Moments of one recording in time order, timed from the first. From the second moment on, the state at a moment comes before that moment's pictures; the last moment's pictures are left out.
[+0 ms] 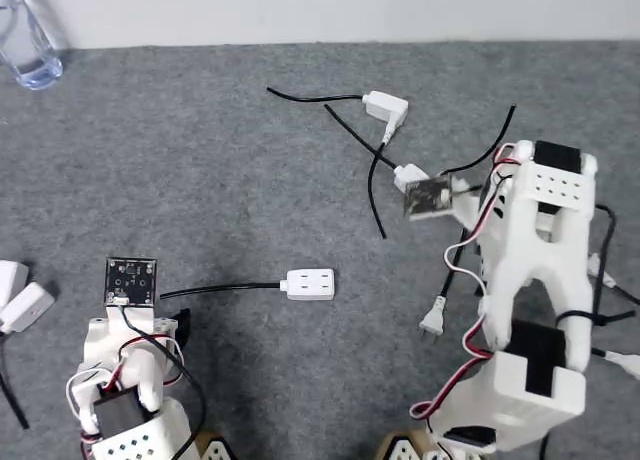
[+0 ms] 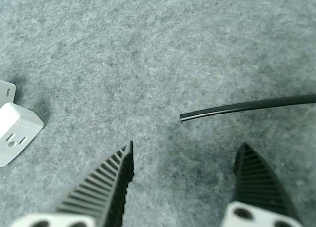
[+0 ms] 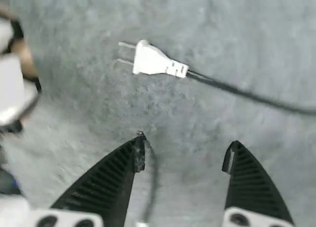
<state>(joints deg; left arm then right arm) -26.4 -102.6 96.7 68.5 -17.7 12.0 6.1 3.0 100.3 99.5</state>
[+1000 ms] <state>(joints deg) -26.4 -102.6 96.7 68.5 -17.7 9.4 10.5 24.0 86.2 137.6</state>
